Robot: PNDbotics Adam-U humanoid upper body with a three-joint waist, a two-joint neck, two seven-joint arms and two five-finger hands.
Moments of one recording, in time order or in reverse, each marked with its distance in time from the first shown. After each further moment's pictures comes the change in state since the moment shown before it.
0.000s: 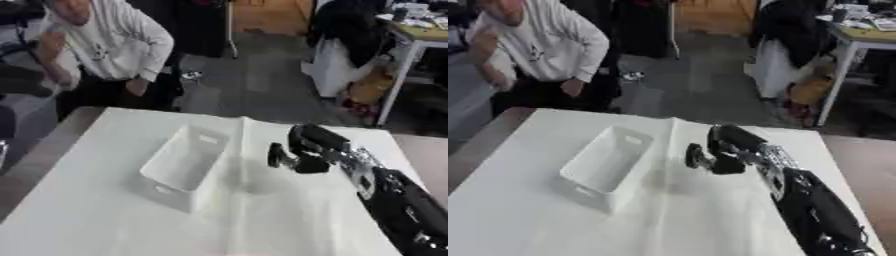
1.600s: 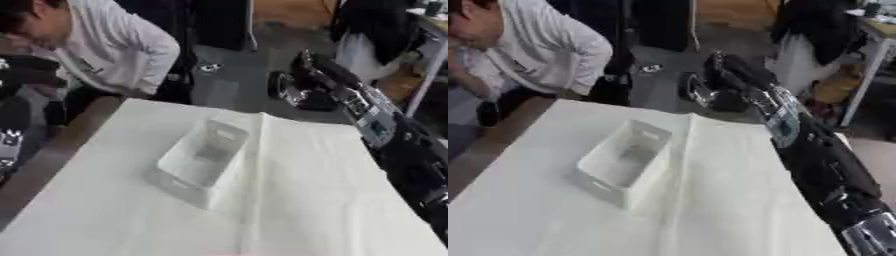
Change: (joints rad) left arm -0.041 -0.009 0.003 0.000 0.001 -0.010 0.000; right arm -0.182 -0.013 0.037 -0.077 -0.197 -0.037 -0.011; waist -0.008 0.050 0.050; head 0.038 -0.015
